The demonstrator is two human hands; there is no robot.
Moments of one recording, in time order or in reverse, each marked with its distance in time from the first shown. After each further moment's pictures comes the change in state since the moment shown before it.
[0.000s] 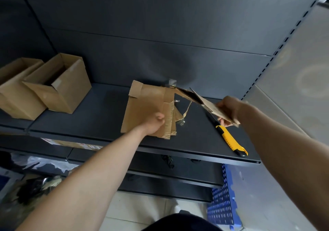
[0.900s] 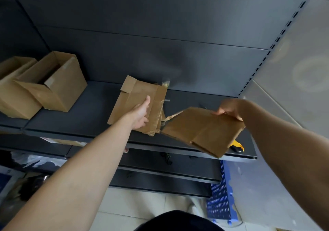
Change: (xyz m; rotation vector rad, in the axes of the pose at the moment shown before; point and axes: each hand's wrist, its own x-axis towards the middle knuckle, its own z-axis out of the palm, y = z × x) left_hand 0.011 0.002 -0.024 -0.602 -0.030 -0.275; right_hand -0.011 0.004 -0.008 -0.484 0.028 0.050
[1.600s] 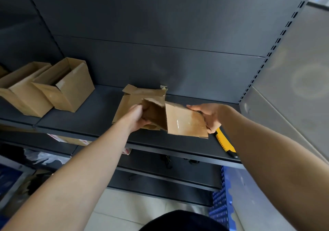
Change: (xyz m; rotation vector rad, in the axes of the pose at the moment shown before) left_hand -0.033 0.003 0.014 -0.392 0.082 0.107; right_hand 0.004 -0.011 0.027 0.241 -0.239 -0.006
